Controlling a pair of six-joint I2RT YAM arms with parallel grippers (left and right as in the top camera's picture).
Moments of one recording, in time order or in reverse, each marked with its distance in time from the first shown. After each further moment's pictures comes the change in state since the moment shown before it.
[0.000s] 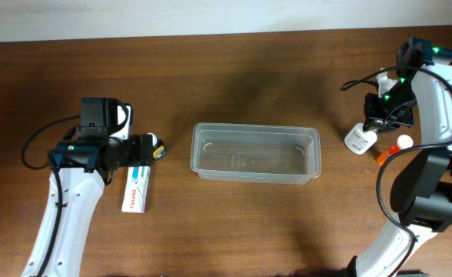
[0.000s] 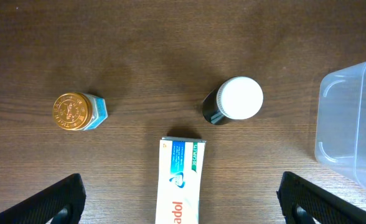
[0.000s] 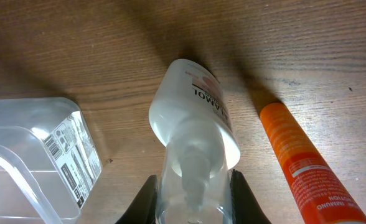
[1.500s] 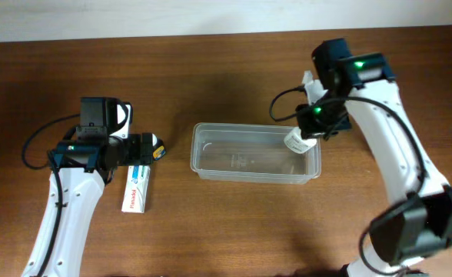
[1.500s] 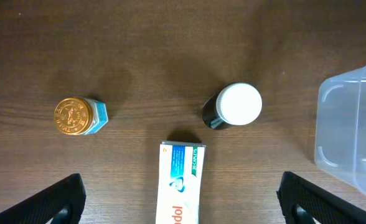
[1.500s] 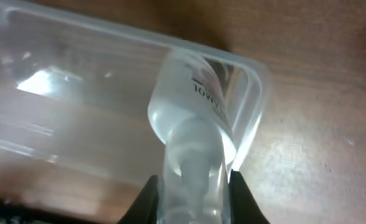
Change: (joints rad) left arm 0.000 0.000 0.000 0.015 0.000 0.000; right arm 0.449 -0.220 -0.132 0.025 -0.024 0.139
